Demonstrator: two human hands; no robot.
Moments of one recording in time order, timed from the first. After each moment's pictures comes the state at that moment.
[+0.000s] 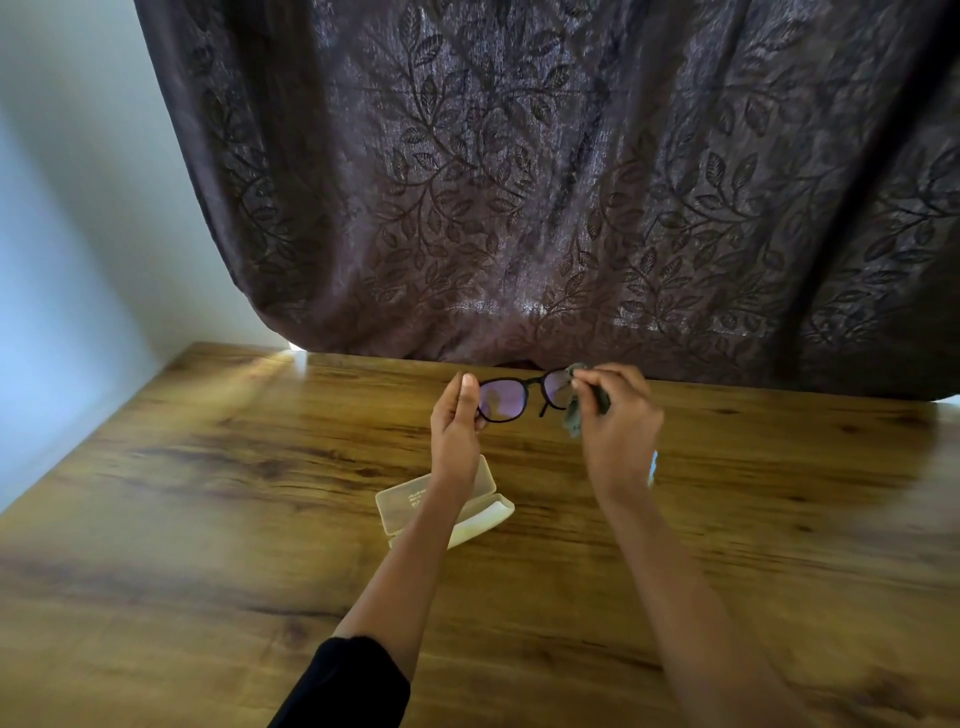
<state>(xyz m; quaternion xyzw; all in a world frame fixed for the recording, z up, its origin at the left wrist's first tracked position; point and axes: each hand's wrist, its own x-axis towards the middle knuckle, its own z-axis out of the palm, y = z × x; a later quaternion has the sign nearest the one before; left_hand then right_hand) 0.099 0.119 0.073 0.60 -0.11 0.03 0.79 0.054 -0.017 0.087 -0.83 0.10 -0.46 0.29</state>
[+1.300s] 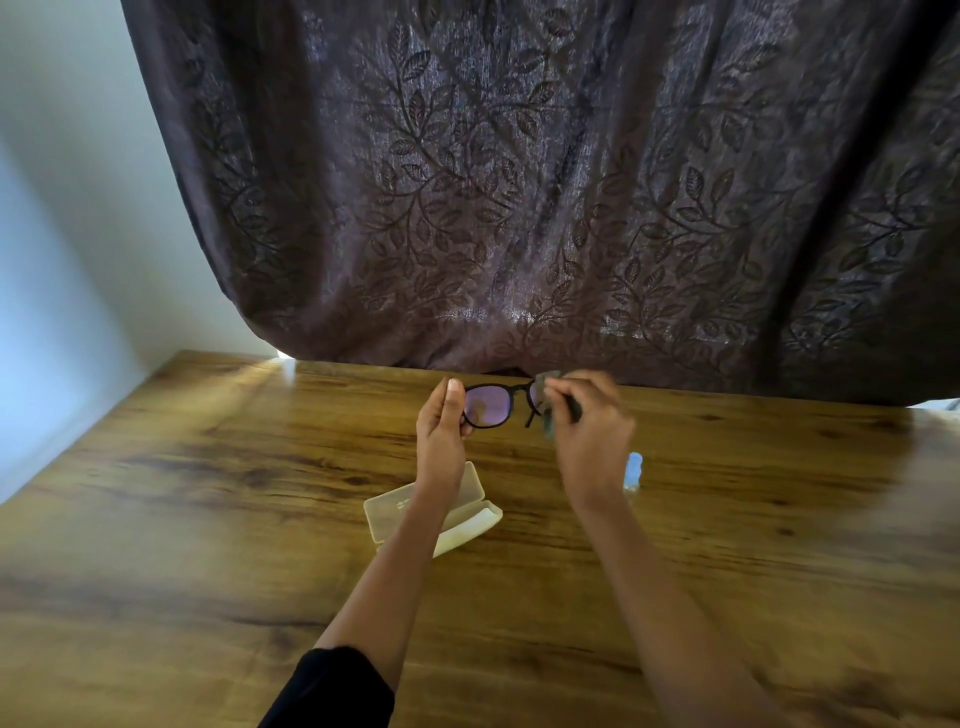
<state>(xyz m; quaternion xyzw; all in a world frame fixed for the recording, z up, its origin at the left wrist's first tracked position) 0.095 0.121 0.077 0.60 -0.10 0.03 0.79 0.052 -0.005 0.091 -0.84 0.08 -0.46 0.28</state>
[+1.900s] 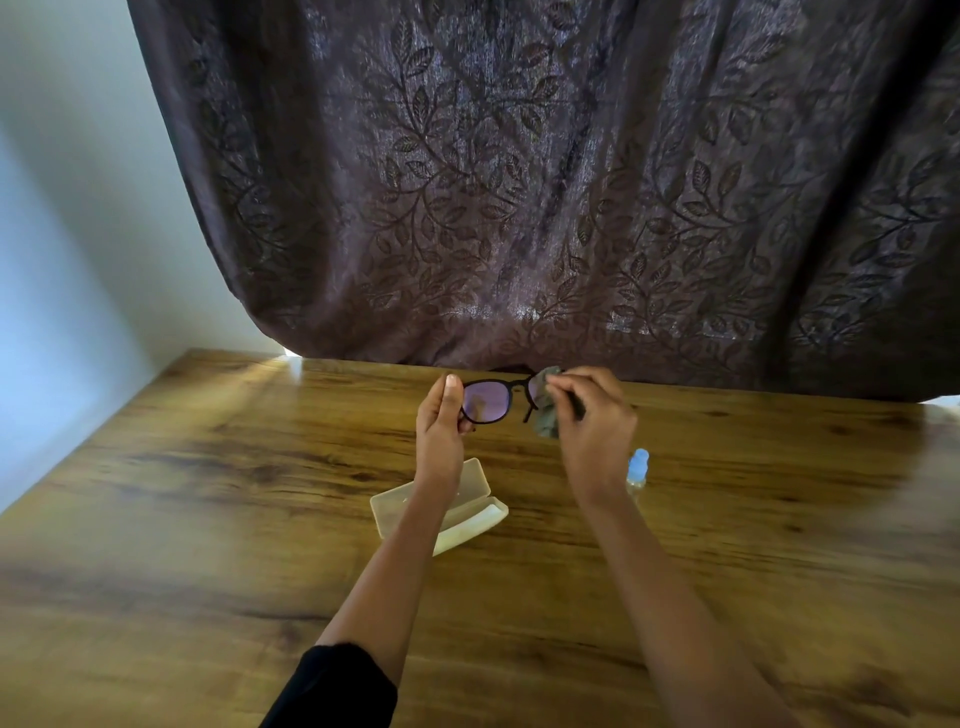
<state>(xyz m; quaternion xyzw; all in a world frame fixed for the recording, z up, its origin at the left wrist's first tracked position) 0.099 0.127 0.075 0.60 -0.10 0.03 0.79 0.056 -0.007 0.084 -0.83 0.05 -0.46 0.31</state>
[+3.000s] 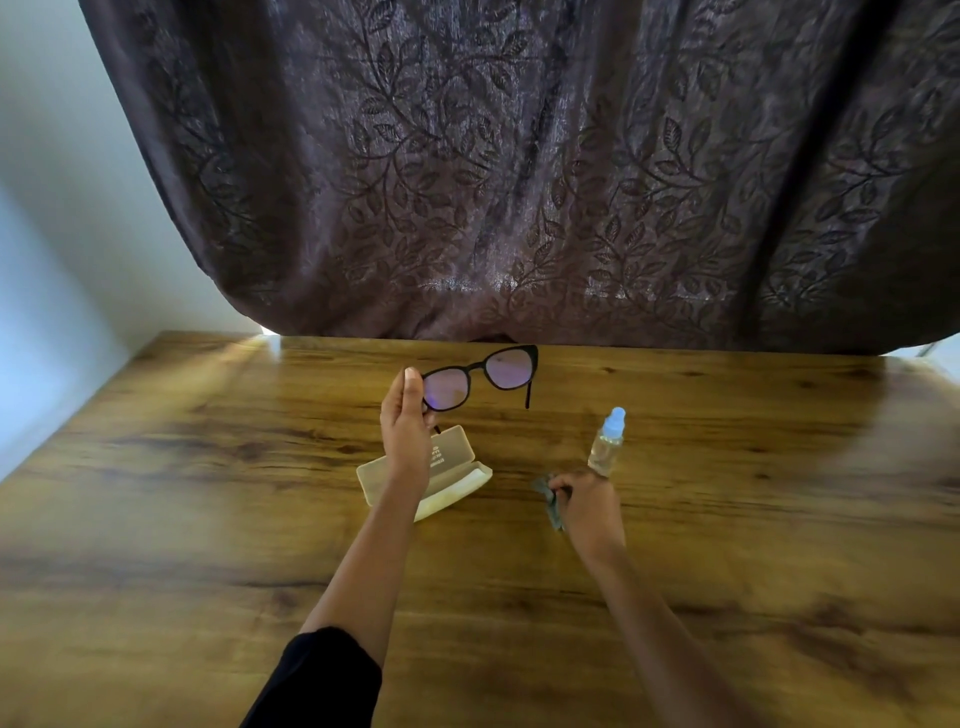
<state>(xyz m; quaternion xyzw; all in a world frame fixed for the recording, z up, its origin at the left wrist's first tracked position) 0.087 0.142 0.057 0.60 -0.05 0.05 0.80 -0.002 -0.023 -0.023 -0.91 0.23 -0.10 0.32</state>
